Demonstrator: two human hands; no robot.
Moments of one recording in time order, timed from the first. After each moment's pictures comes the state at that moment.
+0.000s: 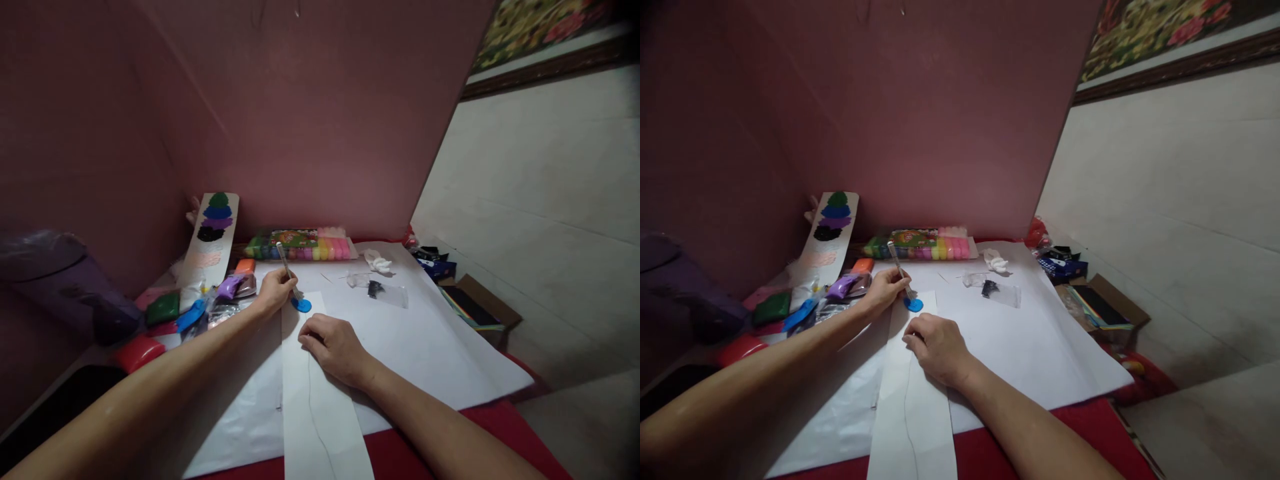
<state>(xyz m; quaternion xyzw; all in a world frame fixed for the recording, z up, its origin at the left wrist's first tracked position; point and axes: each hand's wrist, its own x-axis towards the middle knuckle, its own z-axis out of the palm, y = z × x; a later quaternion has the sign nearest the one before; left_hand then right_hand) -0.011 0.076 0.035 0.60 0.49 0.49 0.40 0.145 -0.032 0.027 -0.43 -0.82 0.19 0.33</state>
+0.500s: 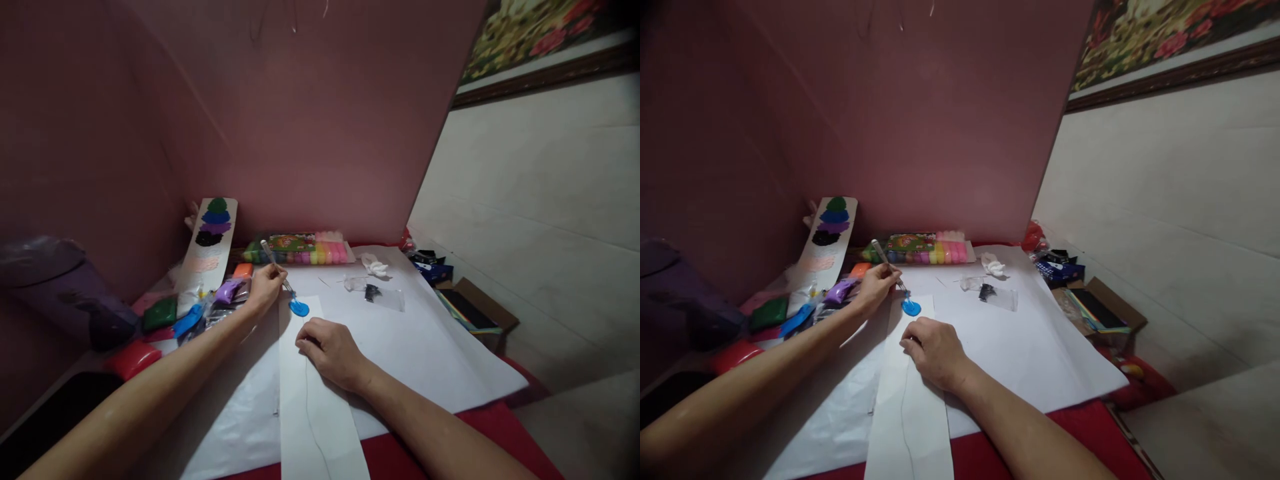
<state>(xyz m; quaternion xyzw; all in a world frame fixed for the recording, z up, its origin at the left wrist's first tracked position) -0.020 0.086 0.045 0.56 0.48 0.57 0.36 0.145 -0.031 0.025 -0.43 -0.82 0.18 0.33</state>
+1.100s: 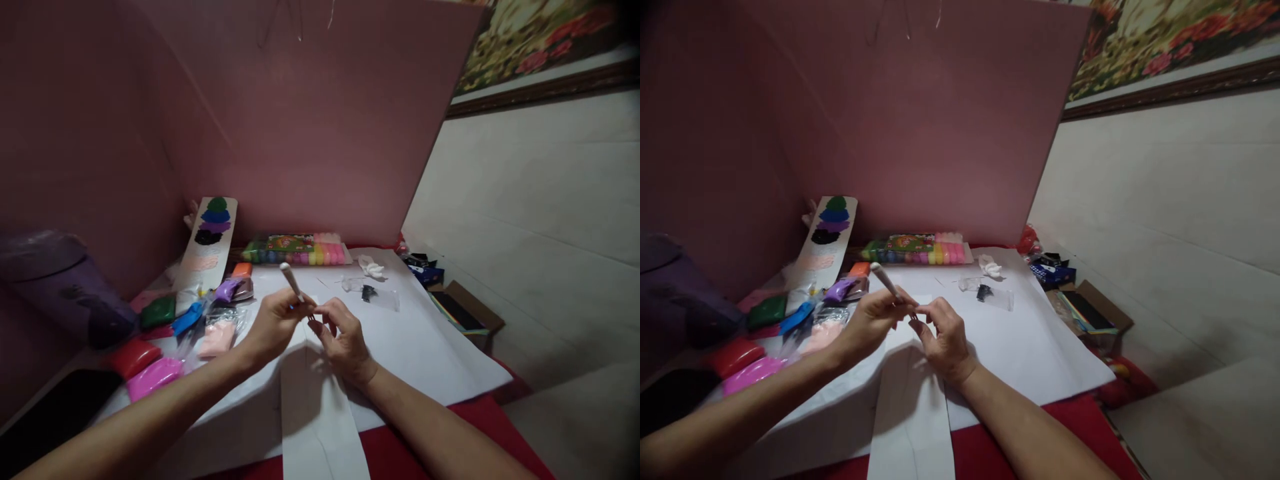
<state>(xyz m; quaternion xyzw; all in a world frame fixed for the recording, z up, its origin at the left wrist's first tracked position) -0.001 -0.015 0.086 0.68 0.38 0.50 0.38 0.150 -0.033 0.034 -0.39 -0.73 0.14 0.54</state>
